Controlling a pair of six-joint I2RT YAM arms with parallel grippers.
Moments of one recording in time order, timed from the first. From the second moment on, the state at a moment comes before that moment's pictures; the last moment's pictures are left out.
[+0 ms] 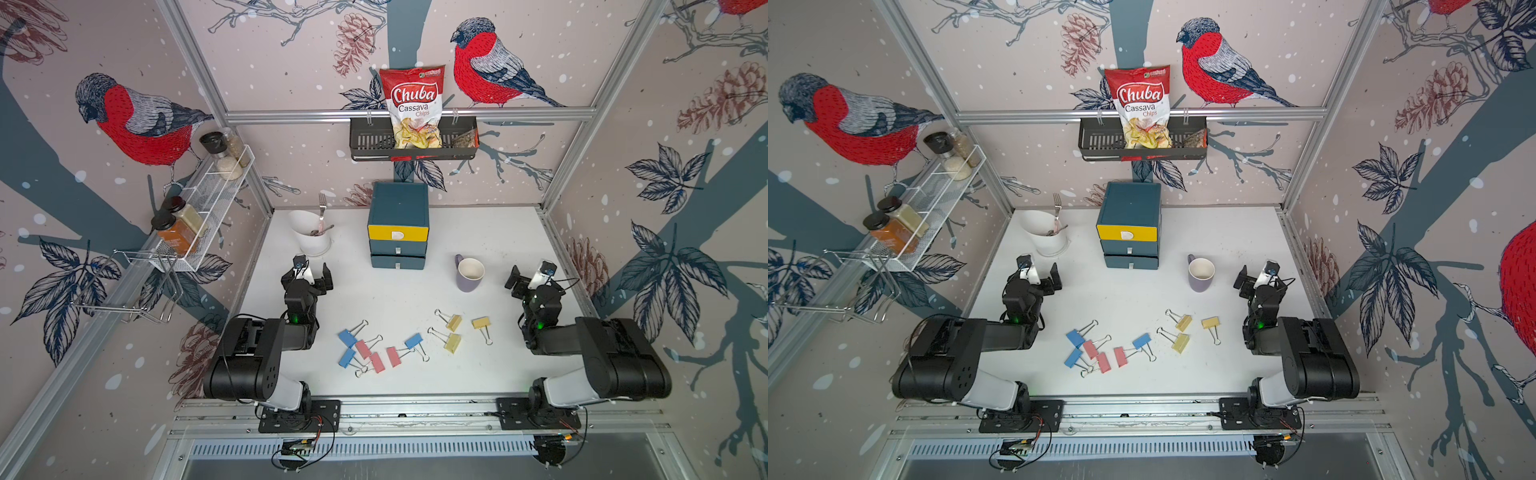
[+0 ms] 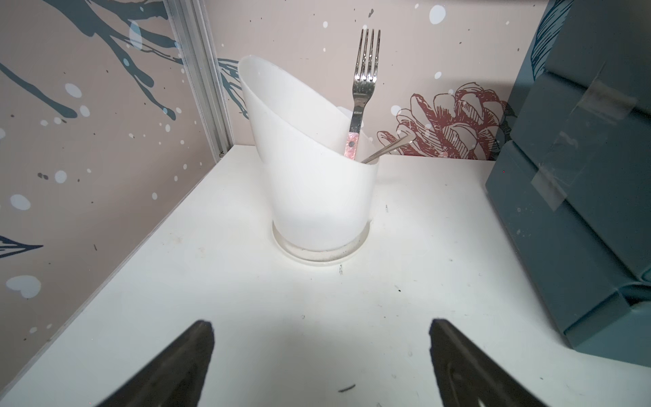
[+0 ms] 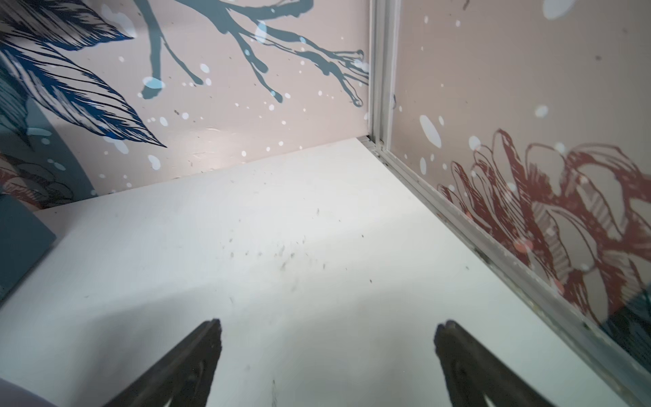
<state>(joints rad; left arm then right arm) -0.03 1.49 0.29 1.00 -0.16 -0.03 0.02 1.49 0.18 1.12 0.25 0.11</state>
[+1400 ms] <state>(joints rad) -0.13 0.89 0.79 0.29 -0.24 -0.24 0.19 0.87 0.47 0.77 0.46 0.08</state>
